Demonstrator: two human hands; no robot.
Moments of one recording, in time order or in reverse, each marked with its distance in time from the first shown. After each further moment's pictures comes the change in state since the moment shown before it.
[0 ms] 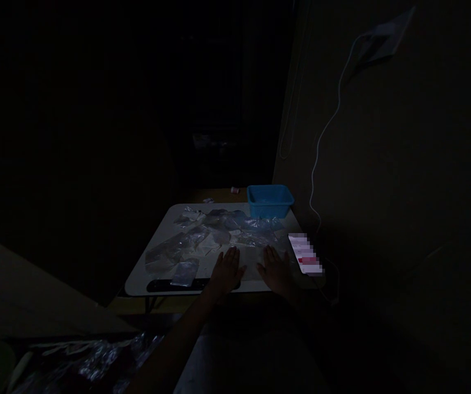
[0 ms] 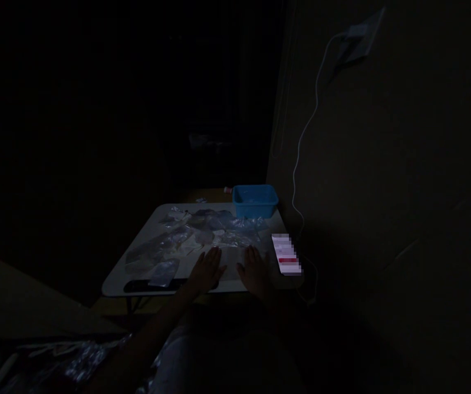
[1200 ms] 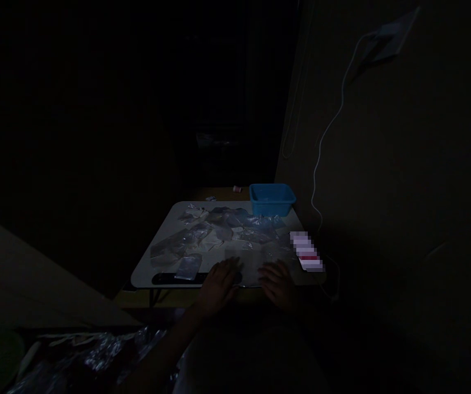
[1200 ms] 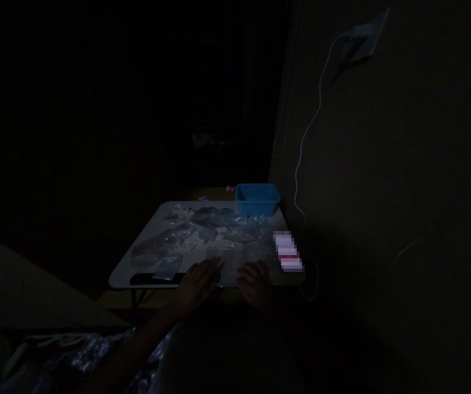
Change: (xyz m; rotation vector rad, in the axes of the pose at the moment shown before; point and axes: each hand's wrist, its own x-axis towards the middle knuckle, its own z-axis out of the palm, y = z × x) left_hand -0.063 -0.005 -0.036 -0.077 0.089 0.184; right_hand -0.050 0.009 -0.013 0.189 0.141 -0.473
